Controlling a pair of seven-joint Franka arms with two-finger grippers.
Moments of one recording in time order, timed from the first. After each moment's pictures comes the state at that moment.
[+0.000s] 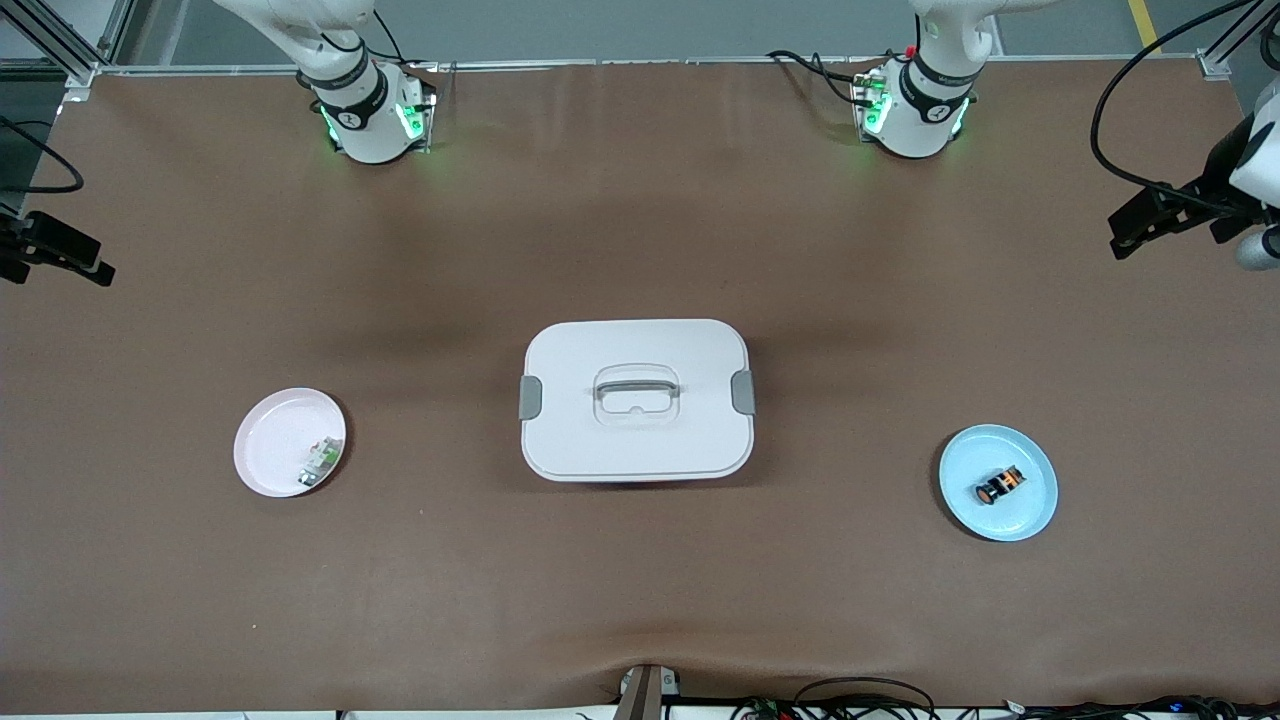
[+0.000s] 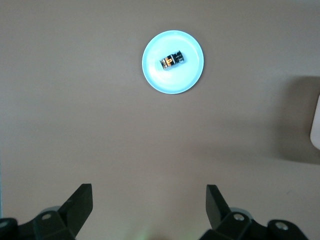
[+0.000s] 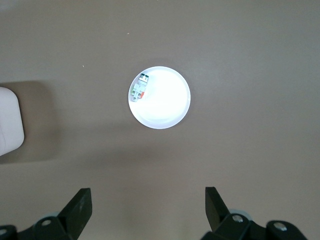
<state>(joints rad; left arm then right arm) 0.08 -0.04 -0.16 -1.55 0.11 1.49 -0.16 -0.22 -0.01 0.09 -1.58 0.03 1.58 -0.07</state>
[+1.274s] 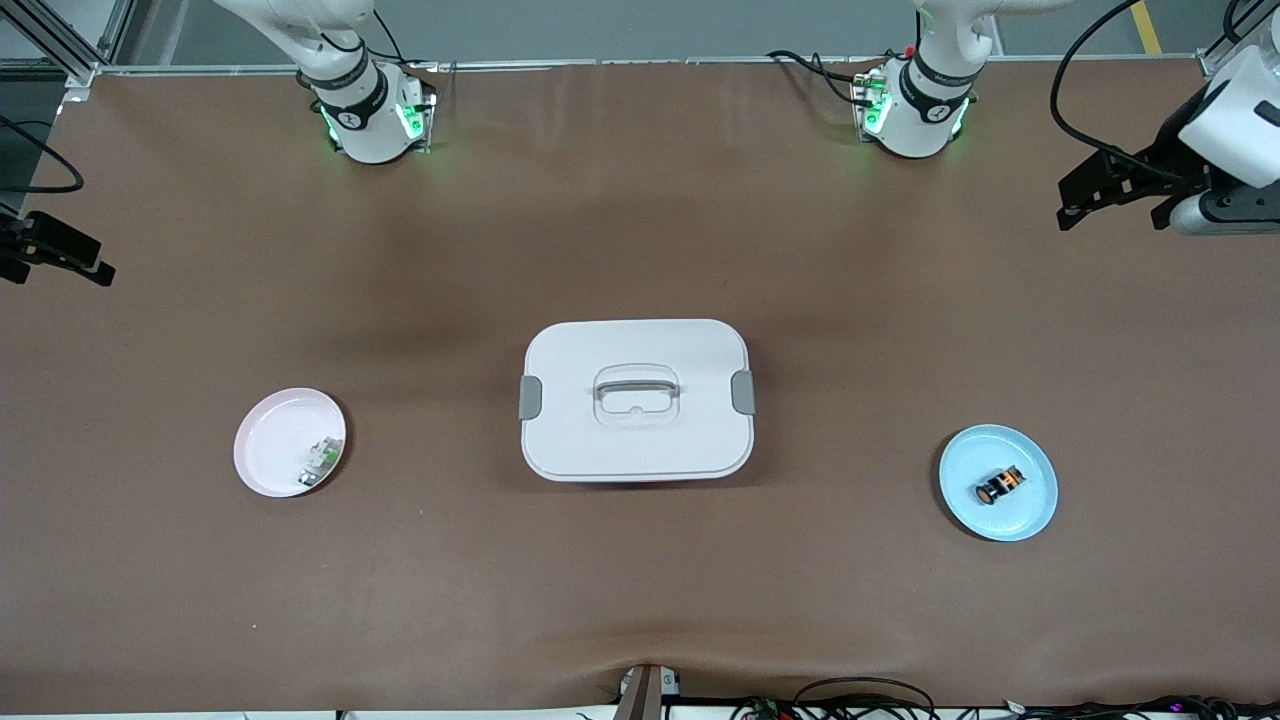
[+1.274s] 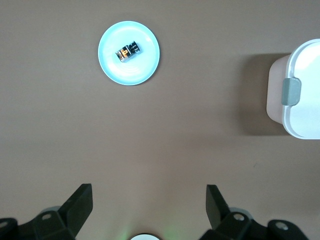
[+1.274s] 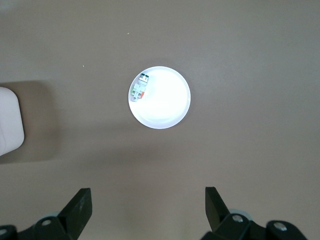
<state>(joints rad) -0.02 -0.07 -0.11 -1.57 -0.01 1.48 -0.12 -0.22 -0.01 0.09 -1.58 0.03 1.58 -0.07</state>
